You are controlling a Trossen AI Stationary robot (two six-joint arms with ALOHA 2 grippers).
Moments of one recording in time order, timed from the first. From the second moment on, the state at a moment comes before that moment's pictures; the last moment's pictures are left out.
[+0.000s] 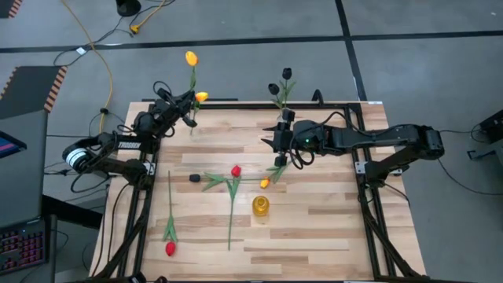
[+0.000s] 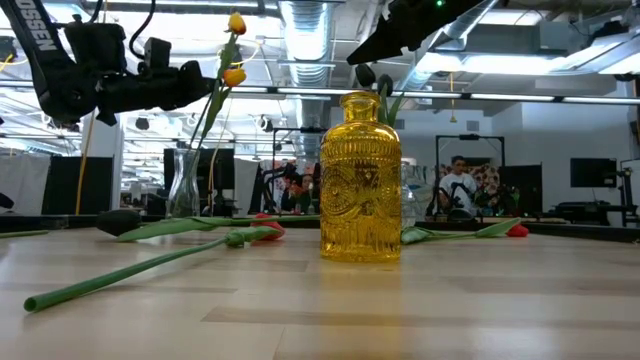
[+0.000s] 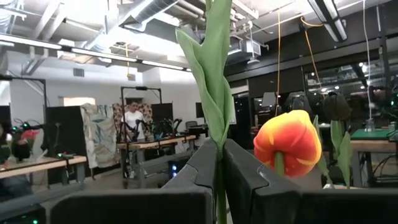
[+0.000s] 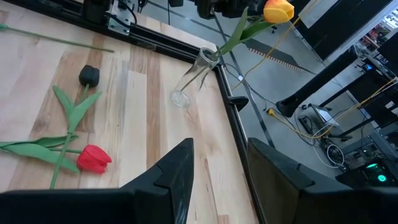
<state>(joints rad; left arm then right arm) 0.94 1.29 0.24 1.49 0.20 0.02 -0.07 1.36 1.06 -0.07 0.34 -0.42</state>
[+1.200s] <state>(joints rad) 0.94 1.19 0.24 1.44 0.15 0.03 -0.07 1.36 1.06 -0.07 0.34 -0.42</state>
